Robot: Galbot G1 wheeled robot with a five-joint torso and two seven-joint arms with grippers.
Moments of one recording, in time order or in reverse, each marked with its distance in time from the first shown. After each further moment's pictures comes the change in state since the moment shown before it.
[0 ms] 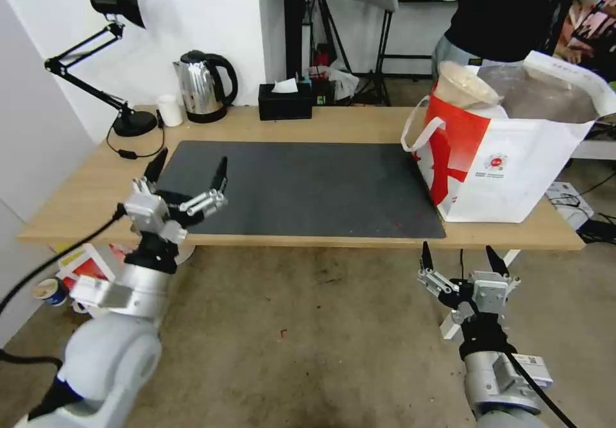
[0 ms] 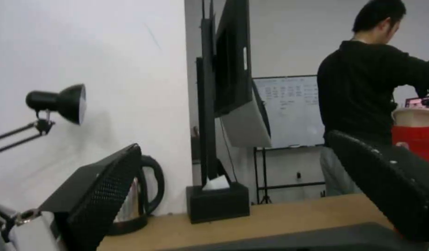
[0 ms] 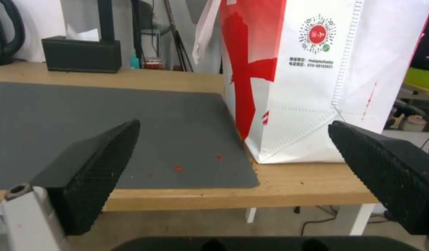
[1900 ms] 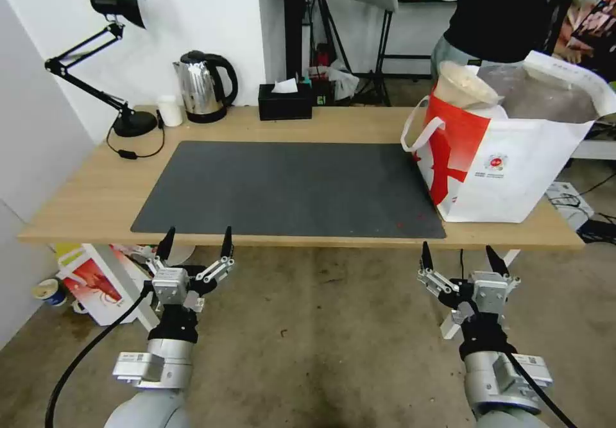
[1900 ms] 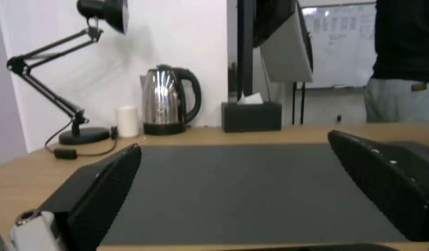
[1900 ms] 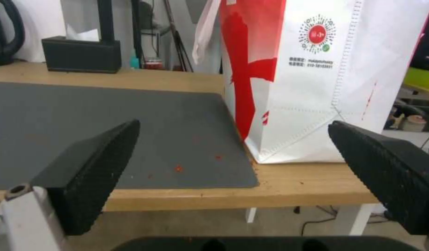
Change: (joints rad) left arm 0.240 -0.202 0.038 0.052 0.207 -0.026 -0.066; right arm 0.000 0.000 0.000 0.000 0.000 0.000 0.000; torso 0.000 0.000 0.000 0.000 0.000
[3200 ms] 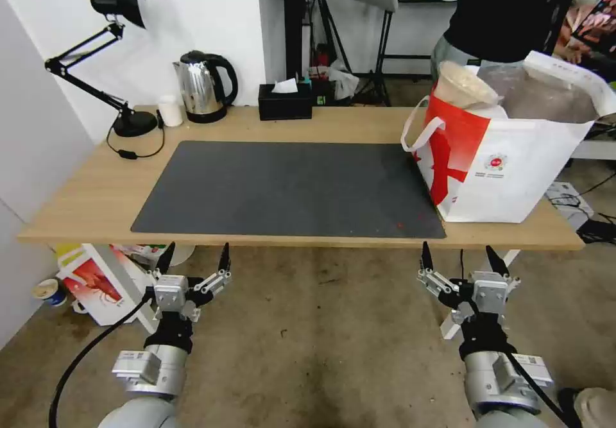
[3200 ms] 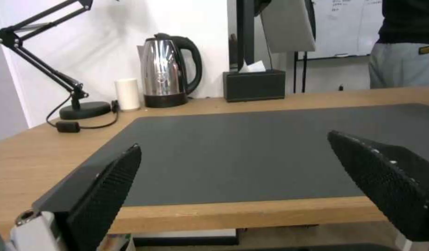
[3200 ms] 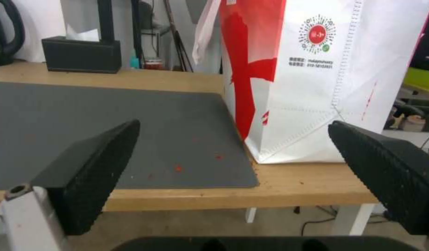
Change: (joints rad) left arm 0.017 0.054 -0.022 0.016 -0.033 0.066 -0.010; right arm 0.000 0.000 0.000 0.000 0.000 0.000 0.000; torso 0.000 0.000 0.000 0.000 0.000
